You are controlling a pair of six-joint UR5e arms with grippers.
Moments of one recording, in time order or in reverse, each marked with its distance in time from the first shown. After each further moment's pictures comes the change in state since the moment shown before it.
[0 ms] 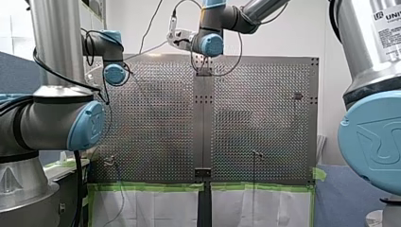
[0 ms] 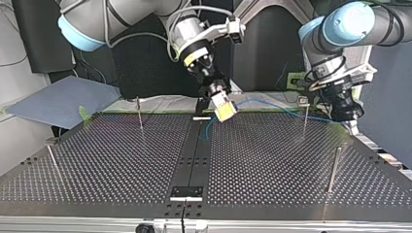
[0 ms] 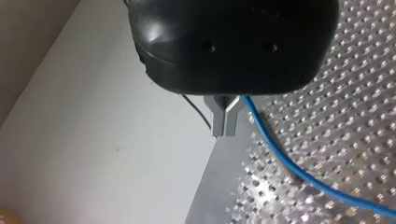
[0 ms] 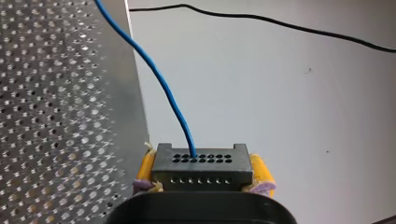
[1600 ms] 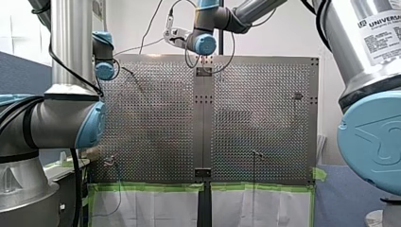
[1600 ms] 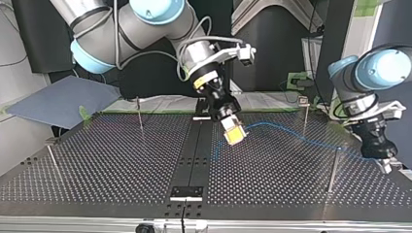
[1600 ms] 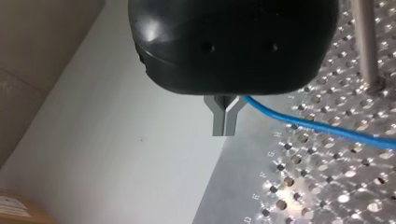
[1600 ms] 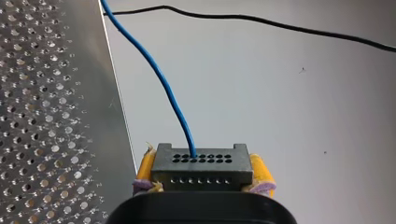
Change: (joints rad) left arm 0.183 -0.162 0.213 0.011 0.195 -0.118; right arm -0.002 0.110 -0.181 0.038 -0.002 0.030
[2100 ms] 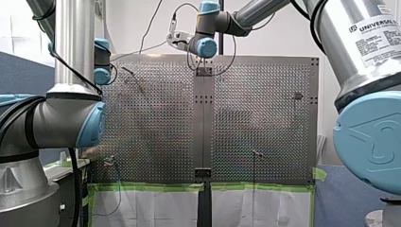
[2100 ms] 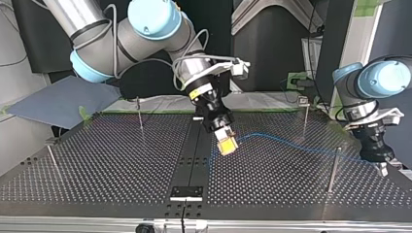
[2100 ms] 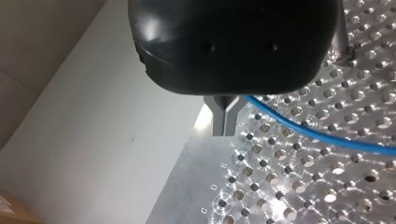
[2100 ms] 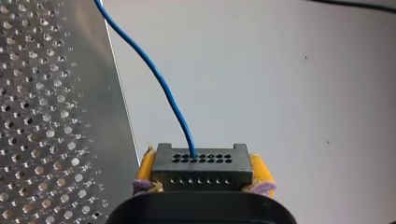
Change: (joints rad) left arm 0.037 -0.067 0.022 0.028 0.072 -0.025; right arm -0.031 0.034 -0.037 -0.001 -0.001 0.014
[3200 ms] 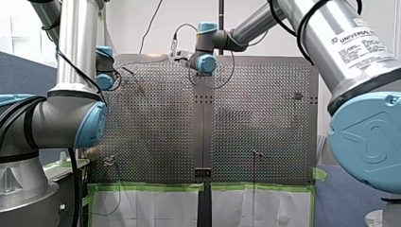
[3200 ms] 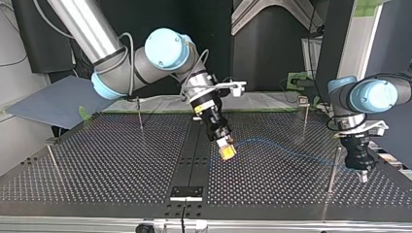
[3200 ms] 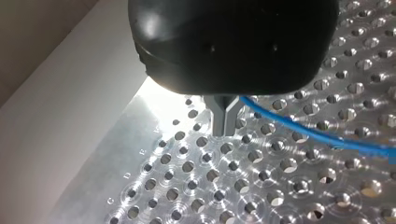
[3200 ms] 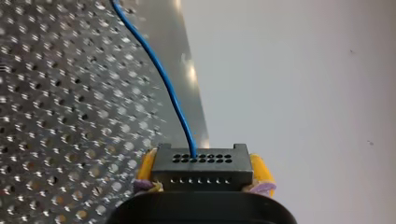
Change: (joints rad) left arm -0.025 -0.120 0.083 -0.013 0.062 -0.011; right arm -0.032 0.135 -0.080 0.026 -0.035 -0.004
